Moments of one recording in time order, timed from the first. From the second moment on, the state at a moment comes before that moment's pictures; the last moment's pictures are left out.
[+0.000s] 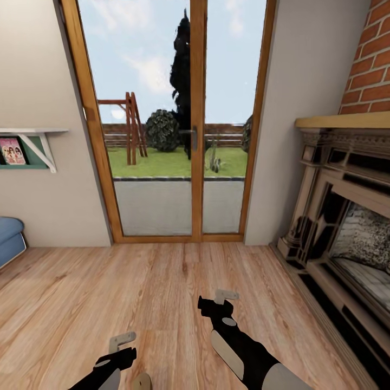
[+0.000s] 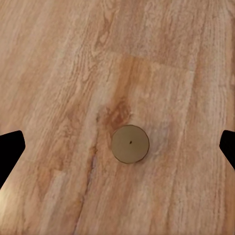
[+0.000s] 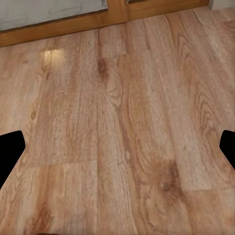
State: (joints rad) left arm -0.46 0.08 -0.50 -0.38 0.72 0.03 0.30; right arm -0.56 0.12 0.69 -0.68 -0.70 0.01 -0.46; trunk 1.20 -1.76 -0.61
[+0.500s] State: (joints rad) left arm -0.46 0.08 -0.50 -0.38 0.72 0.03 0.30; right arm -0.56 0.12 0.69 -0.68 -0.70 0.01 -0.29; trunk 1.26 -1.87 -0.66
